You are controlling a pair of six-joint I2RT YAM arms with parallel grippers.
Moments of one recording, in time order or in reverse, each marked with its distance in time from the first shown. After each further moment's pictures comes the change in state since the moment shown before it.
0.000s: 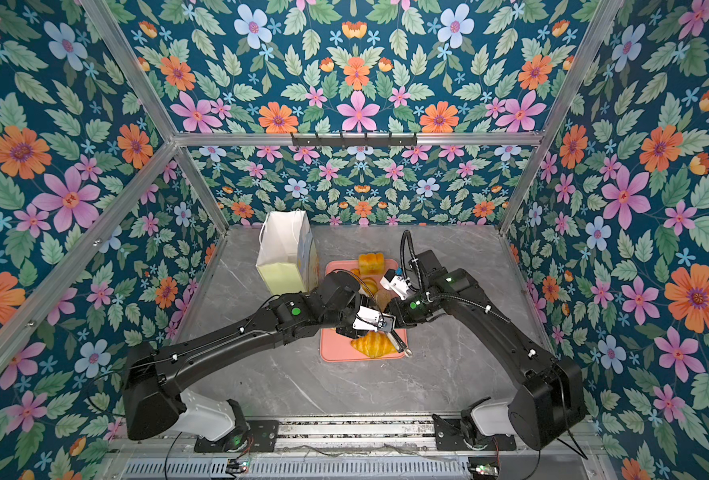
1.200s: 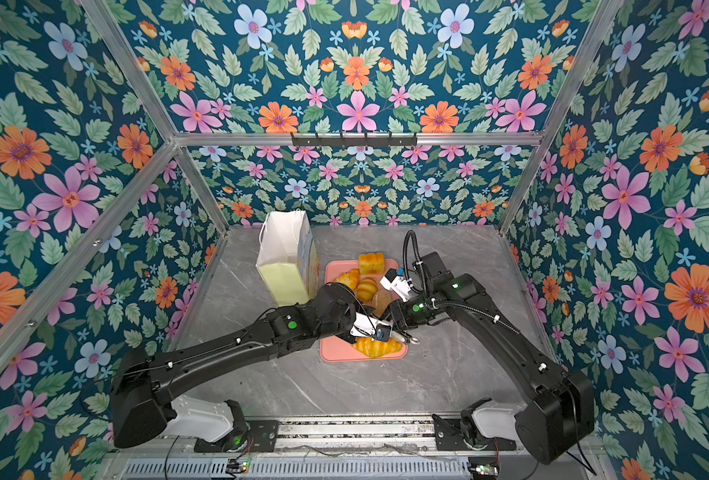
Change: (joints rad) left arm -0.025 -0.077 -0.164 0.190 -0.096 0.077; right arm 0.005 -0.074 -0.029 0.036 -0.043 0.008
